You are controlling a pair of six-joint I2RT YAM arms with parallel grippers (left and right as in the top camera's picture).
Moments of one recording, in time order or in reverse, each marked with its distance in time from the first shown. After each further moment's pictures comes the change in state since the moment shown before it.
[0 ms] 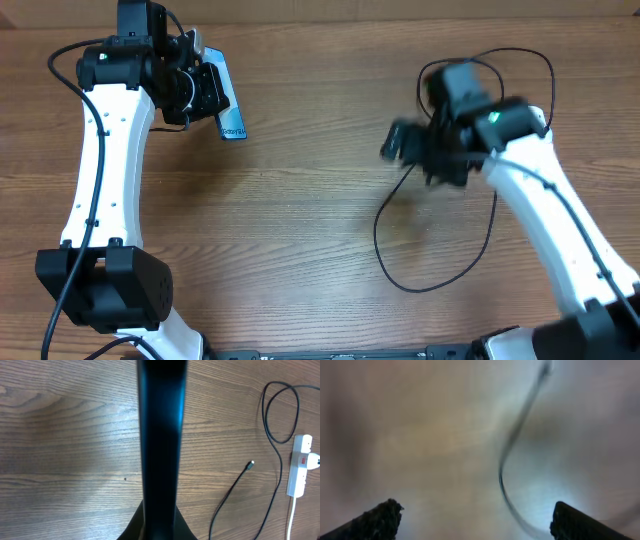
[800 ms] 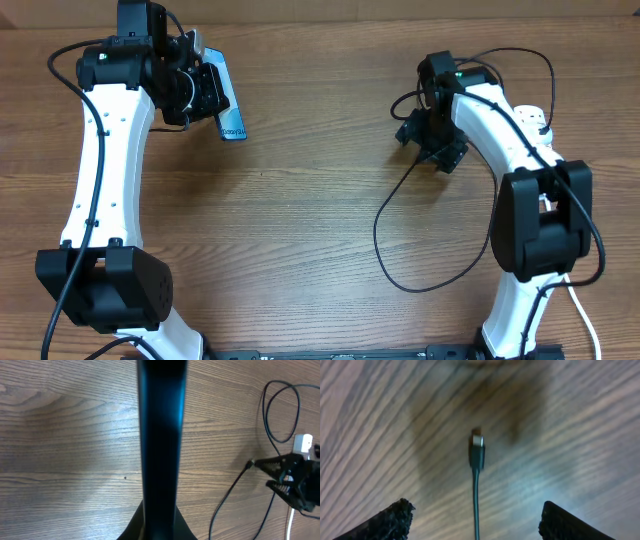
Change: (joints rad) left arm 0.000 0.000 0.000 -0.004 0.000 0.000; right arm -0.114 0.481 0.111 0.079 0.135 0.212
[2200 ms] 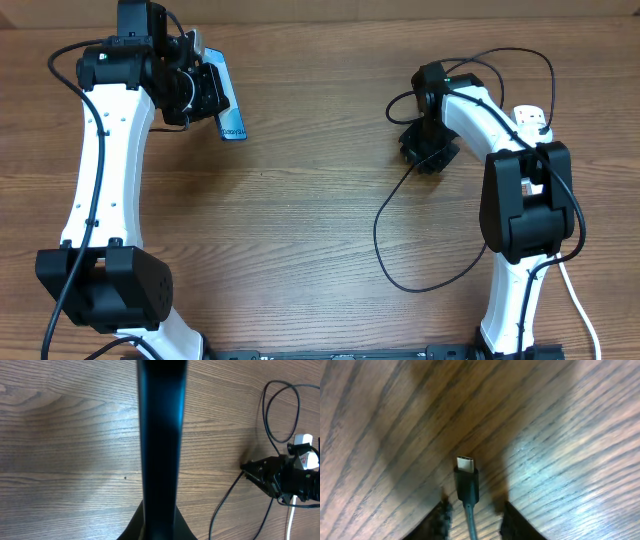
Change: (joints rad) left arm 0.000 0.000 0.000 0.000 0.000 0.000; right arm 0.000 0.109 0.002 0.013 -0.037 0.079
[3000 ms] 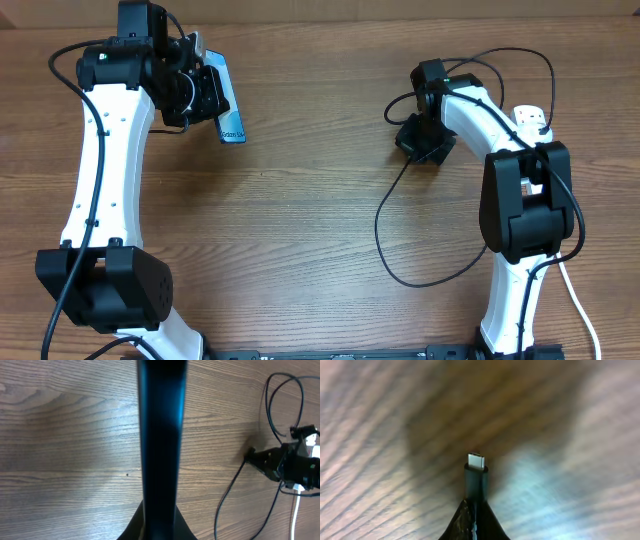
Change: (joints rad) left arm 0.000 0.000 0.000 -0.018 0.001 0.034; right arm 0.000 0.001 0.000 0.105 -0.028 -0.211
